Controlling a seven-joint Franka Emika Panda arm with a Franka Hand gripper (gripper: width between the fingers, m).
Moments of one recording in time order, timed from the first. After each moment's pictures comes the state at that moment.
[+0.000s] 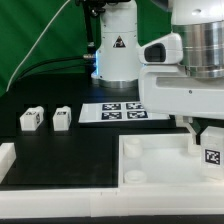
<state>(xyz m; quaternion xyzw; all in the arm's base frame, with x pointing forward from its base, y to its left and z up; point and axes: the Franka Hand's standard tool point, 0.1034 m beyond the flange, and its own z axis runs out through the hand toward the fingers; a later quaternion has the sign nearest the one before) 0.622 0.113 0.074 -0.93 0.36 0.01 0.06</state>
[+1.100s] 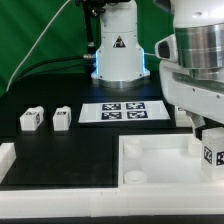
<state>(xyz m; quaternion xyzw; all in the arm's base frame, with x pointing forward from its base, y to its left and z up) 0.618 0.121 0.070 -0.88 0.47 0.02 0.06</state>
